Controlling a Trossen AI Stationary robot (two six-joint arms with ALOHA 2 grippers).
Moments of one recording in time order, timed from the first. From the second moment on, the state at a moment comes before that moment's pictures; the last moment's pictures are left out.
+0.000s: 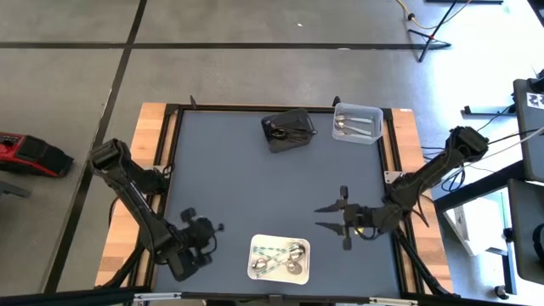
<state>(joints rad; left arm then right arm) -0.92 1.60 1.05 -0.91 -0.55 -1.37 0.72 1.19 0.53 0.44 0.69 0.15</state>
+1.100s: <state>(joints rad) -0.37 1.71 1.10 -0.27 -1.11 -0.27 0.19 1.54 0.58 0.98 0.25 -0.17</state>
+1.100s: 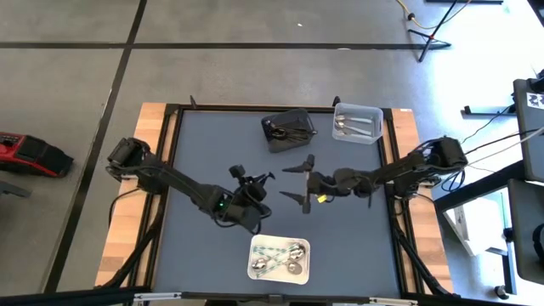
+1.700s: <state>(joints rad) -0.35 1.72 1.10 -0.22 -1.09 -0.10 0.15 1.67 0.73 0.91 0.35 -0.41</state>
